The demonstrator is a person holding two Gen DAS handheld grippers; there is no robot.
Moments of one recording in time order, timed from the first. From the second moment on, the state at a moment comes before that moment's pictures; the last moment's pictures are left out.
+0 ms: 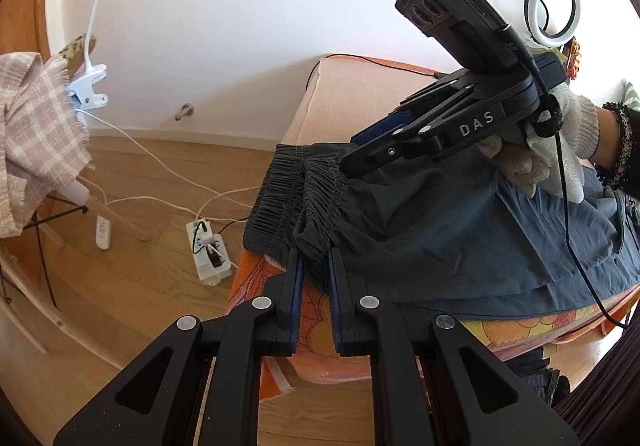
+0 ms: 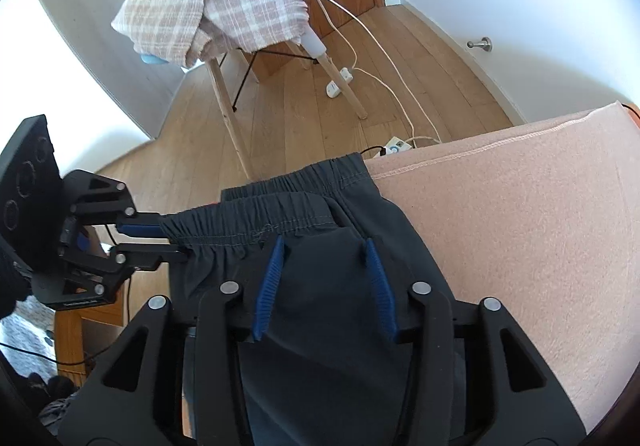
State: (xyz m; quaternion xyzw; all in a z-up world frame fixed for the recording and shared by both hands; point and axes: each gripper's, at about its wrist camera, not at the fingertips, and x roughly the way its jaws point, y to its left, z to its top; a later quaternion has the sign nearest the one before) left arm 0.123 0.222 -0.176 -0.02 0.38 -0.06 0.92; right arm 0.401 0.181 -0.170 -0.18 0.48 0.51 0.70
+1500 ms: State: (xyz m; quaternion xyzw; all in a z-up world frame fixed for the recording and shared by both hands) left arm 0.149 0.232 -0.171 -0.04 0.39 -0.07 0.92; right arm 0.402 0.164 -0.135 -0.19 0.41 0.46 0.76
